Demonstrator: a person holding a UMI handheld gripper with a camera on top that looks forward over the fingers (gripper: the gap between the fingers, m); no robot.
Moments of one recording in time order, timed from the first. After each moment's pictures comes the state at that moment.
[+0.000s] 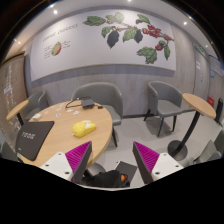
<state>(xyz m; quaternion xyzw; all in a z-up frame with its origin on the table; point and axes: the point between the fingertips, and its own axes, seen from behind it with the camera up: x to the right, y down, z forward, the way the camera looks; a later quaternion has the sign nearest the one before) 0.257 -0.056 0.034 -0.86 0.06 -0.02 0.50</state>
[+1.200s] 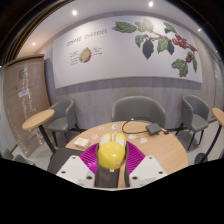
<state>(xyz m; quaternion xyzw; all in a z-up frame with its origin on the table) -0.027 0.073 0.108 -0.83 -0.01 0.07 0.55</state>
